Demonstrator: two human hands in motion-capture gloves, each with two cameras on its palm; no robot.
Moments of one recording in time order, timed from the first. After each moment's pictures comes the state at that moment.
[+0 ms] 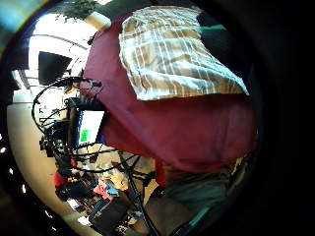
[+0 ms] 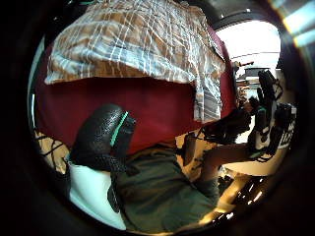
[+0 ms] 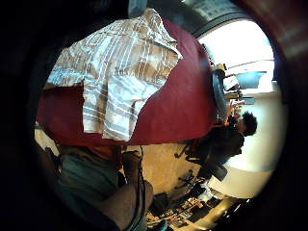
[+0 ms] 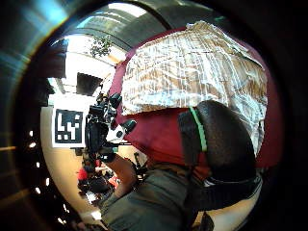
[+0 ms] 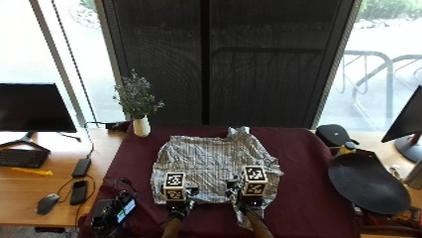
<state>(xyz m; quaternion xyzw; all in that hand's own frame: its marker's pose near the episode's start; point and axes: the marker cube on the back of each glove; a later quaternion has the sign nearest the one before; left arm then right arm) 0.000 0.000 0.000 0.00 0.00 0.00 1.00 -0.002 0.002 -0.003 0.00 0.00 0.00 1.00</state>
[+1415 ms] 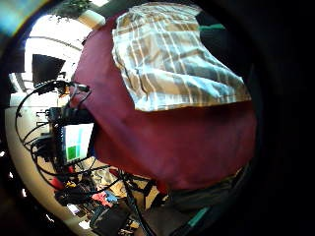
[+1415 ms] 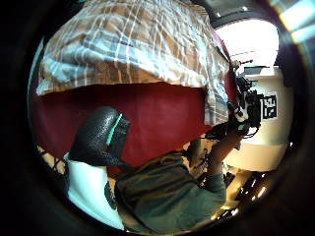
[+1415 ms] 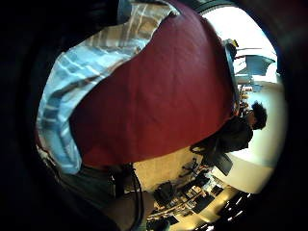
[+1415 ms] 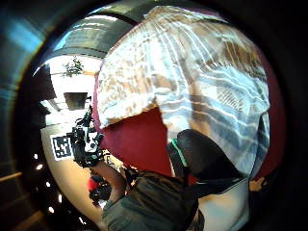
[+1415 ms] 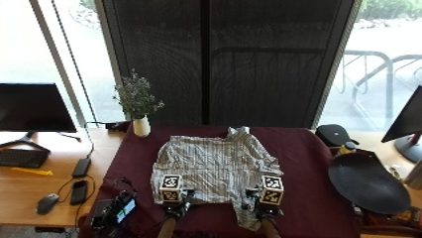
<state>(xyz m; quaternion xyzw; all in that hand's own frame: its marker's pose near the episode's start) -0.024 -0.031 0.056 -0.01 0.01 0.02 1.00 0.093 -0.014 0.100 -0.08 -0.03 0.07 0.99</state>
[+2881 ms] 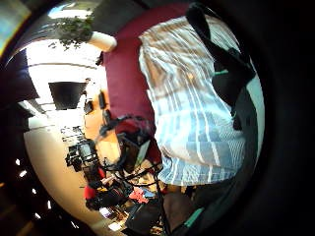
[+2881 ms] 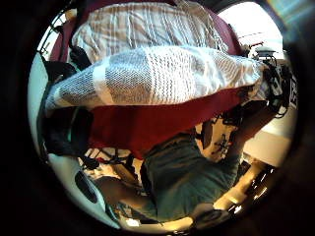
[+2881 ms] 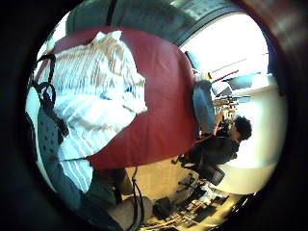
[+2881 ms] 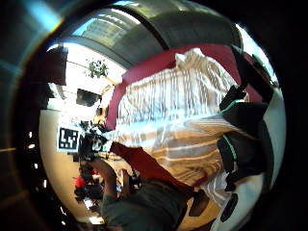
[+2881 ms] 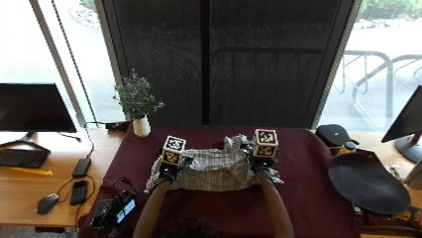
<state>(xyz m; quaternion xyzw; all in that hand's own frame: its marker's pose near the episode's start) -0.041 -0.120 -0.070 -0.02 -0.12 0.07 0.99 0.074 -0.136 -0.068 0.06 0.01 0.04 1.00</state>
